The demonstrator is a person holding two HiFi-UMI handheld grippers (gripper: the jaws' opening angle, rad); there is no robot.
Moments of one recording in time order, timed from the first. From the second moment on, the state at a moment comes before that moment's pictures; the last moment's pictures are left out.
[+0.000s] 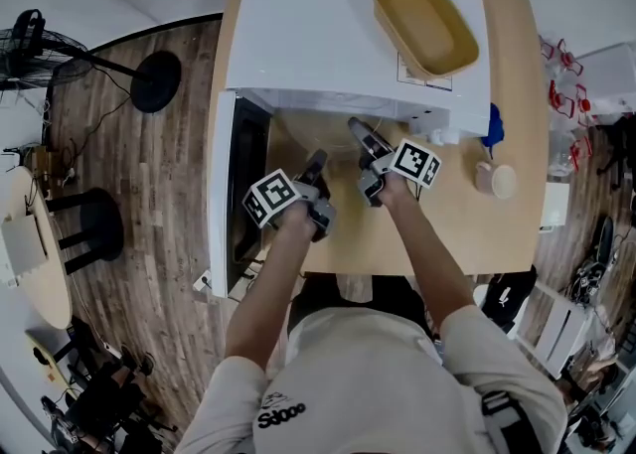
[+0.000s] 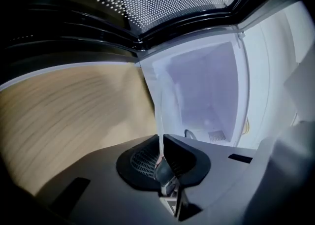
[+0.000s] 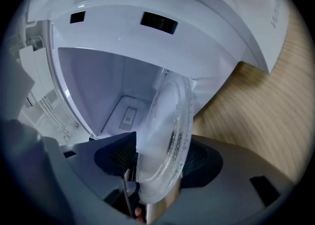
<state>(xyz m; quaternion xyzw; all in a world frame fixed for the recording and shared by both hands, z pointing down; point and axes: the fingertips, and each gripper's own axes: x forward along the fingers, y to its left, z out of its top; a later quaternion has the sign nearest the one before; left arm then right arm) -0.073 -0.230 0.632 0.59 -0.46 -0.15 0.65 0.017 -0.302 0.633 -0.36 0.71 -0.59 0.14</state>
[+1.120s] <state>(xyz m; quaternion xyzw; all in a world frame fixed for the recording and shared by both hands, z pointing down) -0.075 -0.181 0.622 0.65 -0.41 -0.07 0.64 0.019 -0.278 0.624 -0.36 0.63 -0.62 0.29</state>
